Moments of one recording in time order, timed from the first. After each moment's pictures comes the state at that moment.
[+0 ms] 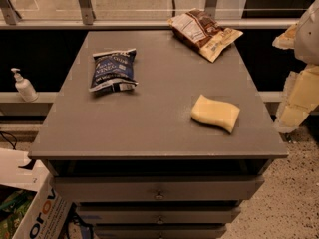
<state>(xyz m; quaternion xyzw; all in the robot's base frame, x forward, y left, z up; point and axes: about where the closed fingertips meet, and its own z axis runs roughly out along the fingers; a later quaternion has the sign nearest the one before) 0.438 -0.217 0.976 -0.60 0.78 -0.03 0.16</state>
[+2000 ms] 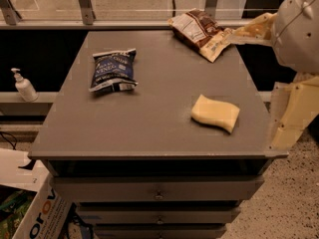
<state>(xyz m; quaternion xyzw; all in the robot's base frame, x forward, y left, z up) 0.382 -0.133 1.010 -0.73 0.65 0.01 0.21</state>
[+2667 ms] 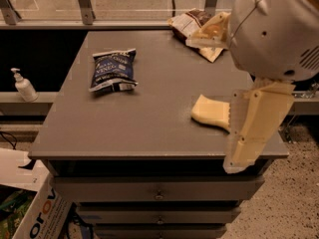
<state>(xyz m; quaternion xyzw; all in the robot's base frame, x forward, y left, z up) 0.353 -0.070 1.023 -0.75 0.62 0.04 0.22</state>
